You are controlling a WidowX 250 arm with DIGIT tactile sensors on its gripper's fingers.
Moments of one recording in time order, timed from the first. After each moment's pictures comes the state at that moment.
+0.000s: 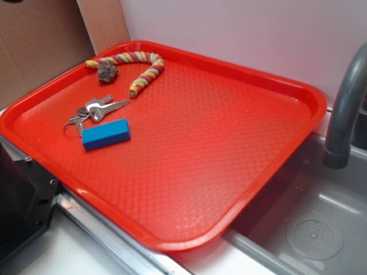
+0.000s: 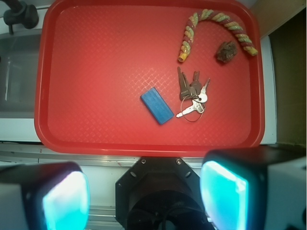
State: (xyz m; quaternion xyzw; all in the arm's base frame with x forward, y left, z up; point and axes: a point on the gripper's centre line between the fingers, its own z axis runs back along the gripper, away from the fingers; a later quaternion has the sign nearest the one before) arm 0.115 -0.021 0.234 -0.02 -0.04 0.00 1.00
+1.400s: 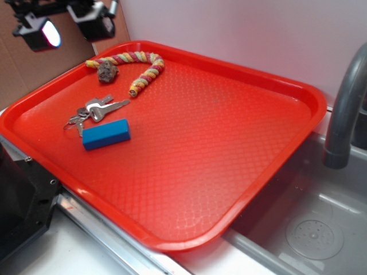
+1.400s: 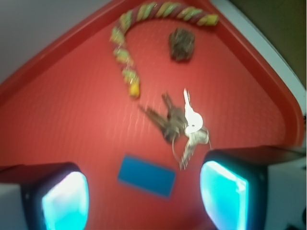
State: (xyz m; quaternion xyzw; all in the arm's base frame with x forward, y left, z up) arm 0.192 0.038 0.133 -0.03 -0.11 0.34 0.93
